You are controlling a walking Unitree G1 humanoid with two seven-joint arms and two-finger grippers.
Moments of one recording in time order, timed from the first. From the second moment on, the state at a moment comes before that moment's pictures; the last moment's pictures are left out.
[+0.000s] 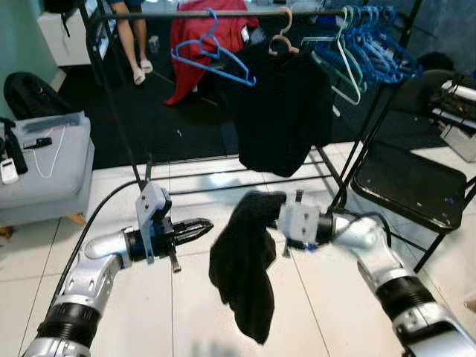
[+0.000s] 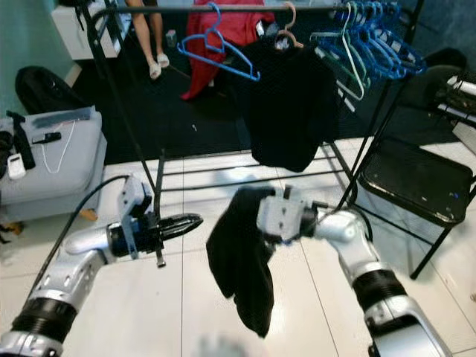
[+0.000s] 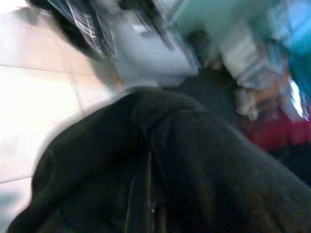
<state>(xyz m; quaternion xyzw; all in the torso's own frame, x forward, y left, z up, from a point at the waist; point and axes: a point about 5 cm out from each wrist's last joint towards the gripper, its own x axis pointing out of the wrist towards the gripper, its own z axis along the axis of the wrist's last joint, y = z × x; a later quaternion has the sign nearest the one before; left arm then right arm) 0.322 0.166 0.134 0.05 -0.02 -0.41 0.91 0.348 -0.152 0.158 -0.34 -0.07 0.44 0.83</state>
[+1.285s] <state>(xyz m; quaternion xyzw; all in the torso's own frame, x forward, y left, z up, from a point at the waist) 0.322 0.155 0.113 0.09 0.07 -0.20 0.97 0.367 -0.173 0.123 -0.01 0.07 0.19 0.98</state>
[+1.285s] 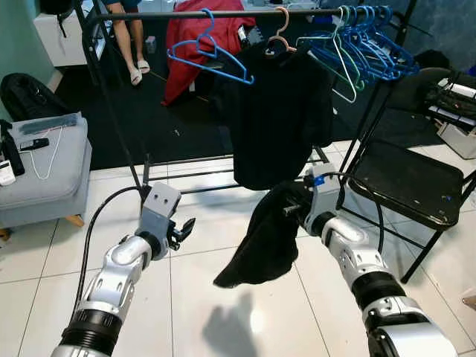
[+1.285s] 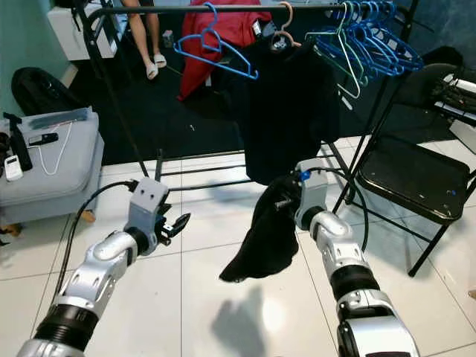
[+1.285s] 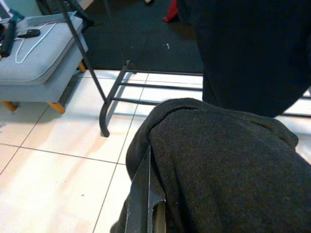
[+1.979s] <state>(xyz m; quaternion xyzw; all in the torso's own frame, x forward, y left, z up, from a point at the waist) 0.317 0.141 0.125 0.13 0.03 -0.31 0.94 0.302 -0.171 0.097 -0.29 0.19 0.58 0.73</state>
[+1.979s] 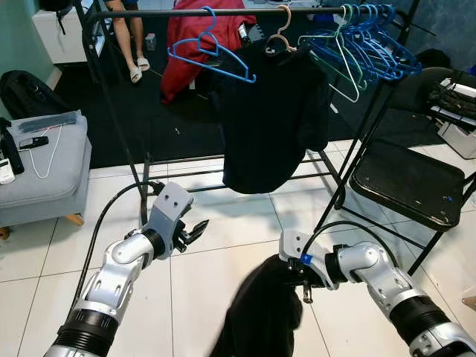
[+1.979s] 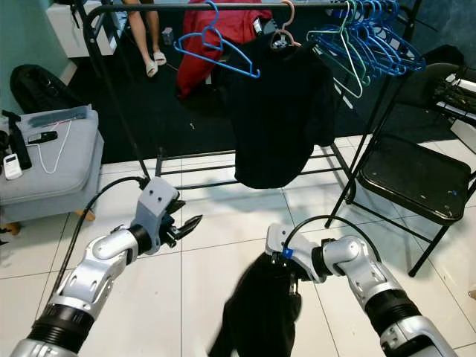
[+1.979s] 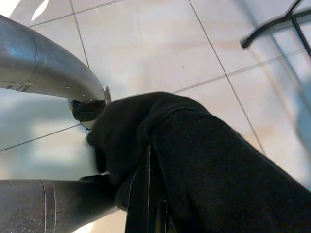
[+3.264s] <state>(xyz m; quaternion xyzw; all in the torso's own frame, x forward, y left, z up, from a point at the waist) 0.281 0.123 0.121 0.01 0.02 -0.54 0.84 0.314 -0.141 0.153 -0.31 -0.01 0.60 0.74</state>
